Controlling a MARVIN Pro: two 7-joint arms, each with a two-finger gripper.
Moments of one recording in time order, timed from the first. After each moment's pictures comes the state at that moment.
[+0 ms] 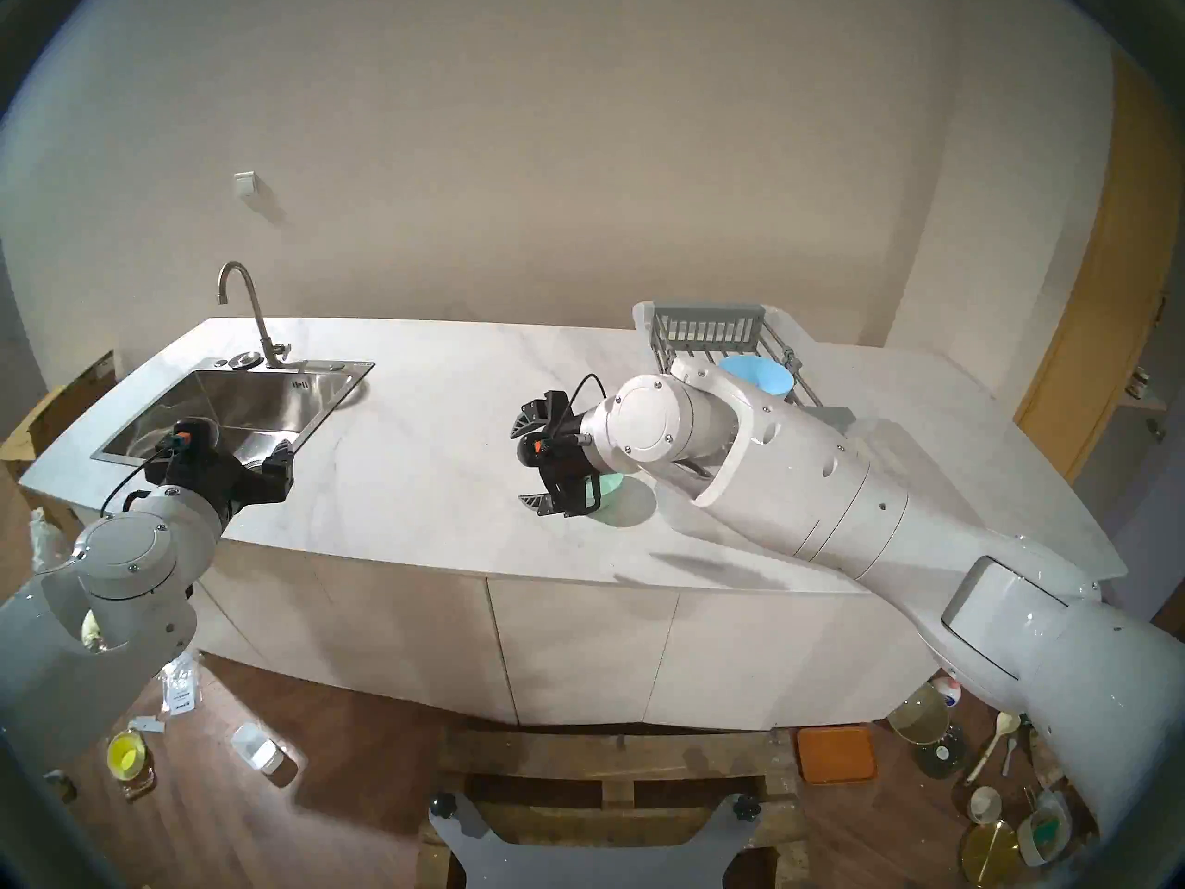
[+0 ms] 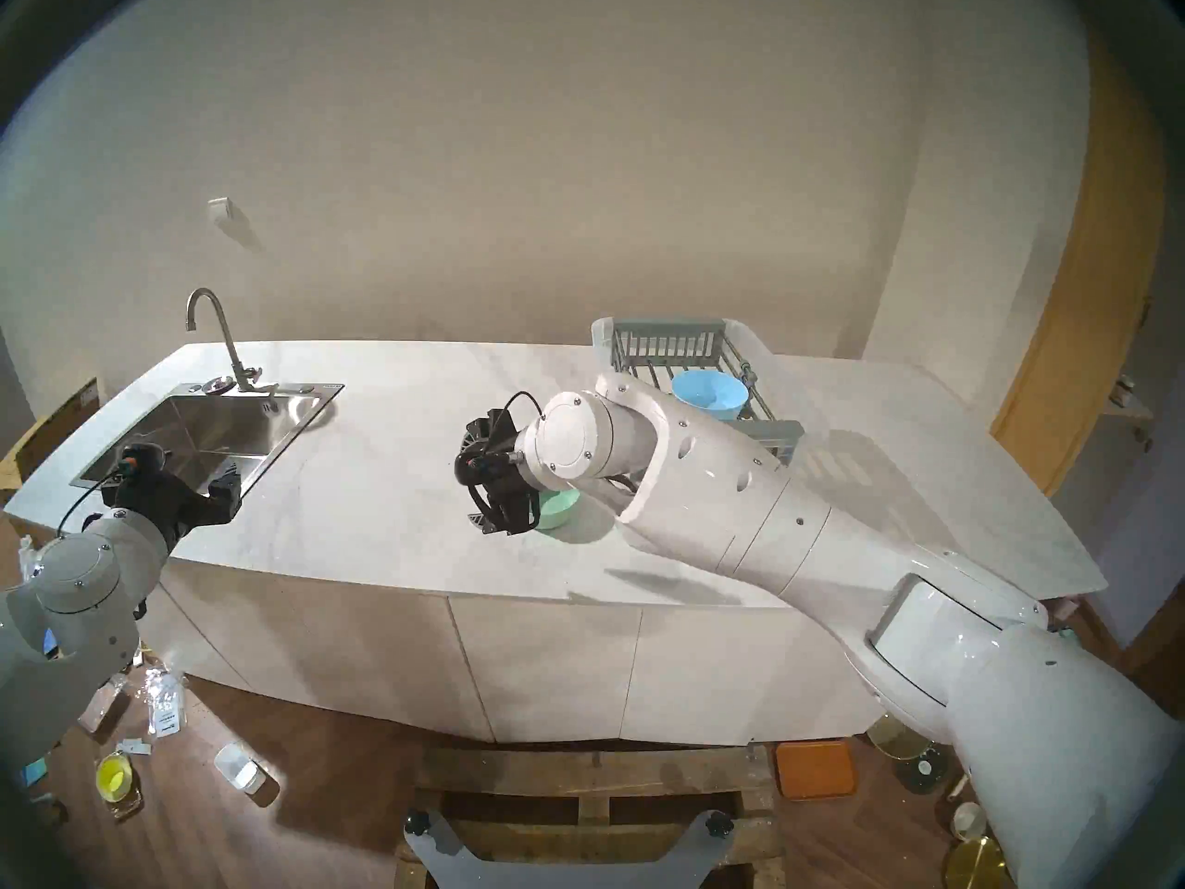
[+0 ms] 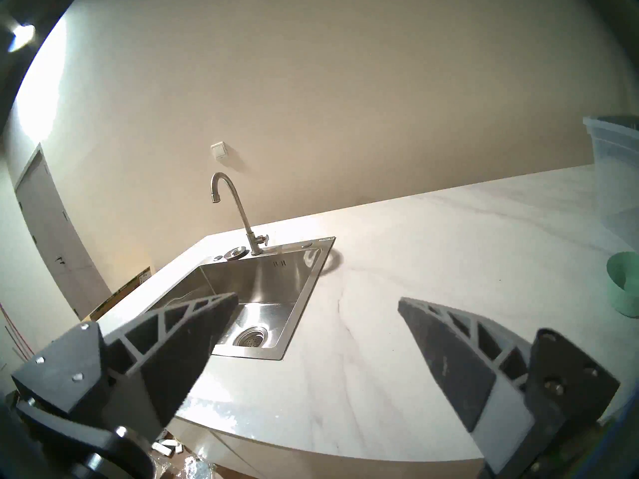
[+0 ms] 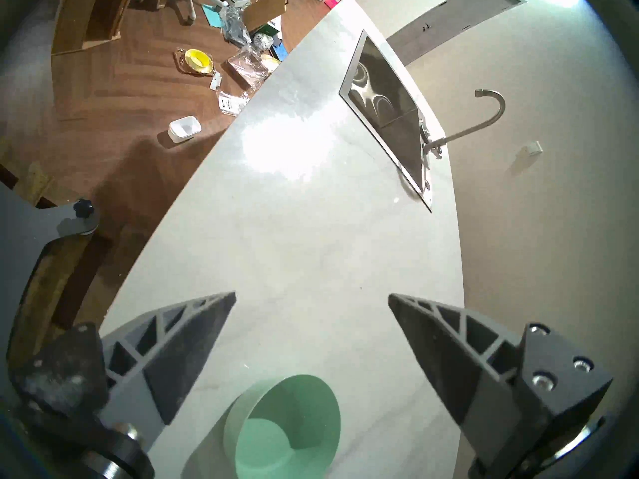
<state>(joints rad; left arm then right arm) 2.22 -0.46 -1.94 -2.15 -0.89 0.20 0.58 -0.60 -1.20 0.51 -1.45 -0.25 0.25 0.76</state>
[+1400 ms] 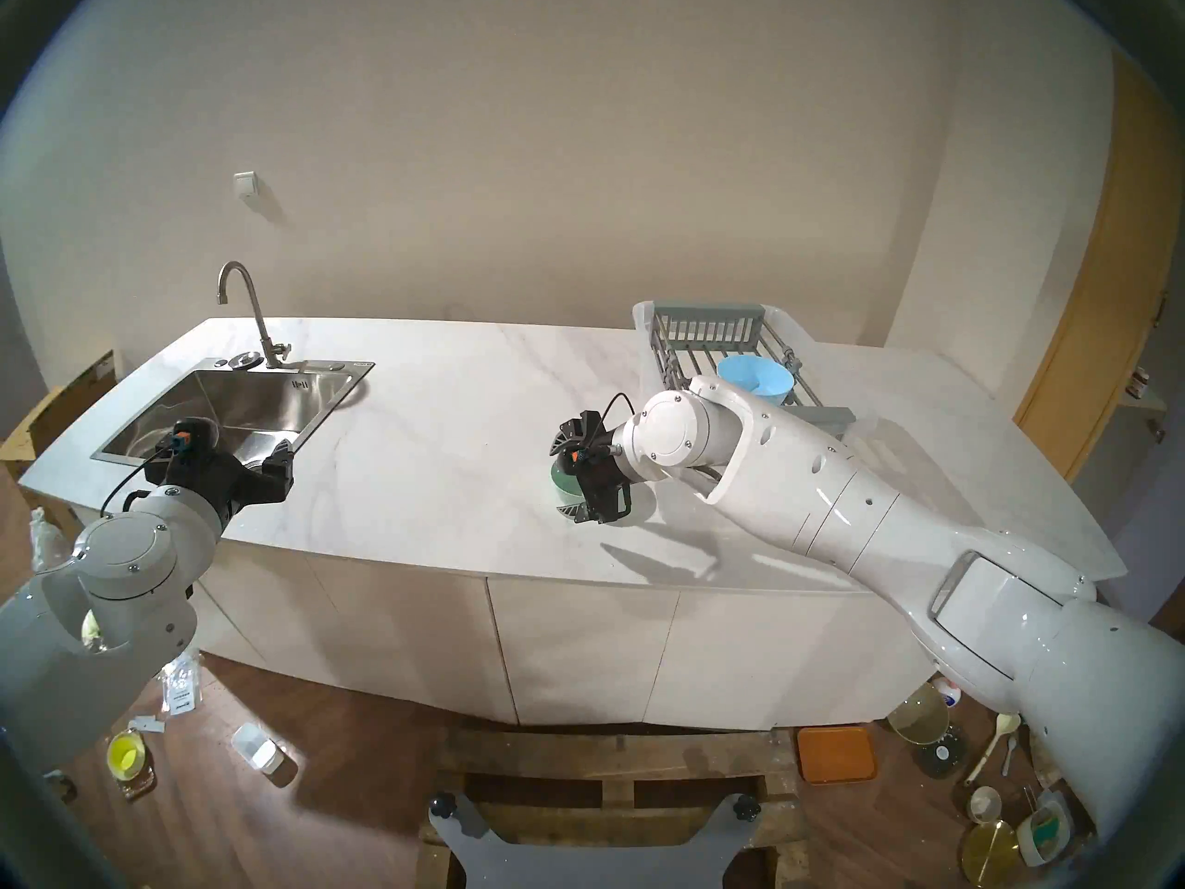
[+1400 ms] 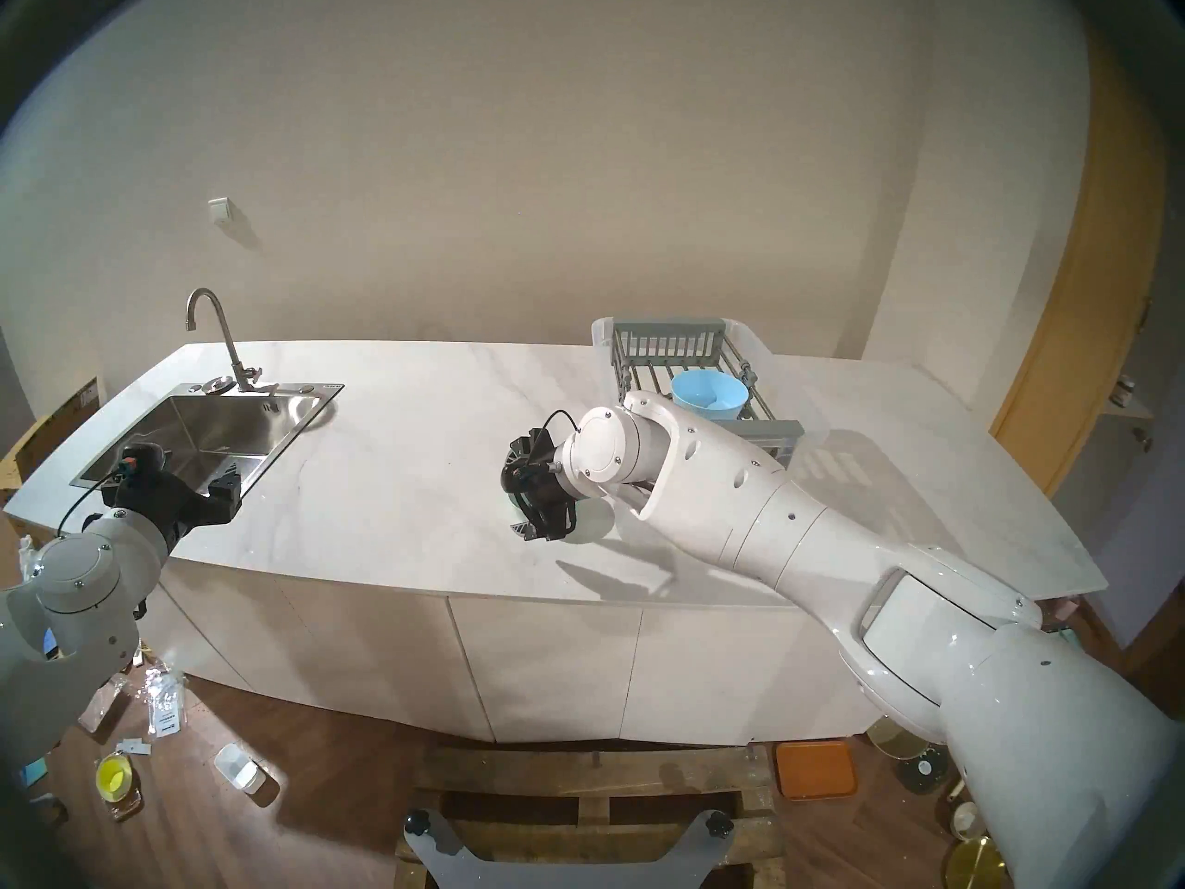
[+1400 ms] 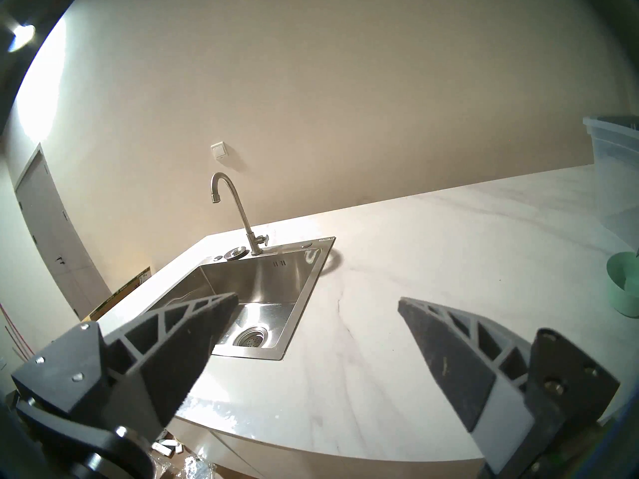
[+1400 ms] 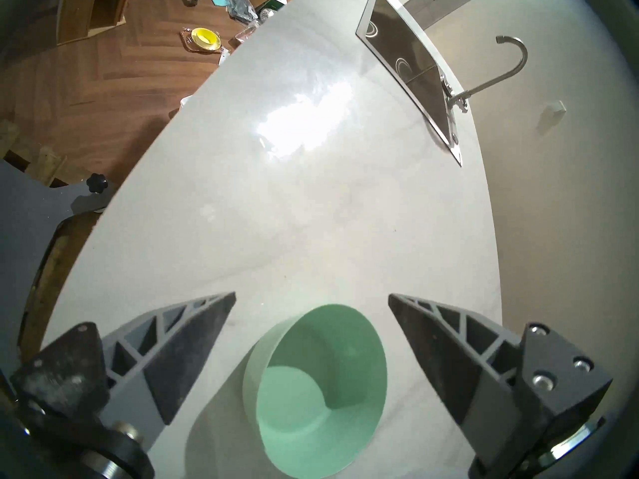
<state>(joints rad) 2.22 -0.46 -1.94 -2.15 -0.89 0.20 0.58 -0.60 -1.23 0.50 -1.18 -0.25 0.12 0.76</state>
